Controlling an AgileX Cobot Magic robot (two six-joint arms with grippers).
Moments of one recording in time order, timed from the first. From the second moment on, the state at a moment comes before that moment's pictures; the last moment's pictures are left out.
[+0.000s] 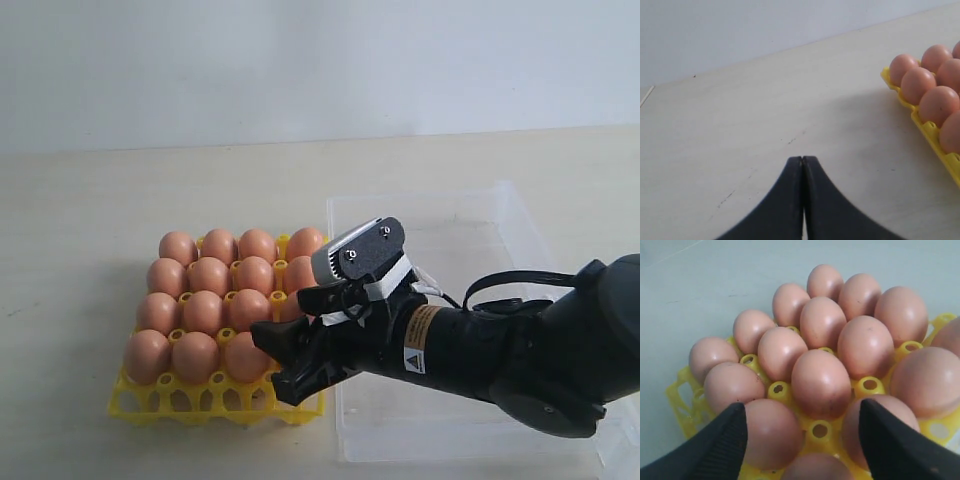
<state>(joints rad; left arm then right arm) -0.01 0.01 0.00 -0.04 0.37 0.24 0.69 1.89 -0.59 -0.37 -0.80 0.38</state>
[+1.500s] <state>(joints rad) -0.01 0.01 0.00 -0.04 0.37 0.24 0.20 0.05 -0.14 -0.02 0.16 0.51</state>
